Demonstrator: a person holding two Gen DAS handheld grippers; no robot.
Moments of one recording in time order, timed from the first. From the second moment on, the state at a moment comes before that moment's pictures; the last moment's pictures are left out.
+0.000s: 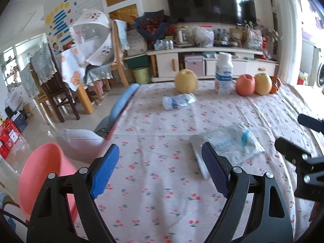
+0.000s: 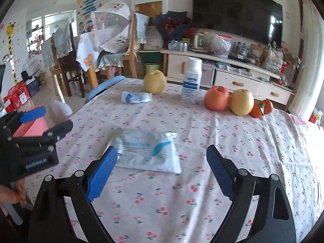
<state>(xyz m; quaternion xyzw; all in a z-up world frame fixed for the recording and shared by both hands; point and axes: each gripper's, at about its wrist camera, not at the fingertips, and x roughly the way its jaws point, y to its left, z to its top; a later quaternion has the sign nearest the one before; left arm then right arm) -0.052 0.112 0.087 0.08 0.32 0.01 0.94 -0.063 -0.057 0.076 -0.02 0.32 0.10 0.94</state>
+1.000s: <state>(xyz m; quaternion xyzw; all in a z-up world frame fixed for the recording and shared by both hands) 0.015 0.061 0.063 -0.01 0.38 -0.08 0.92 -0.023 -0.153 0.060 0.09 0.39 0.07 0.92</state>
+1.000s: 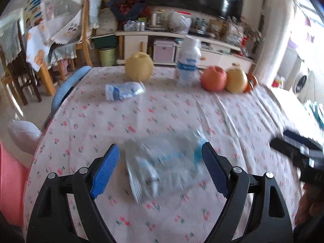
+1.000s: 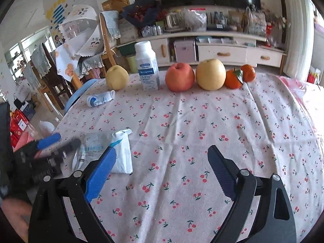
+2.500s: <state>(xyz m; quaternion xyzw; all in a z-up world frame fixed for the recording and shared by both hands) 0.225 0.060 0.010 0.00 0.47 -0.01 0.88 -0.002 -0.140 0.049 0.09 0.43 0.12 0.89</state>
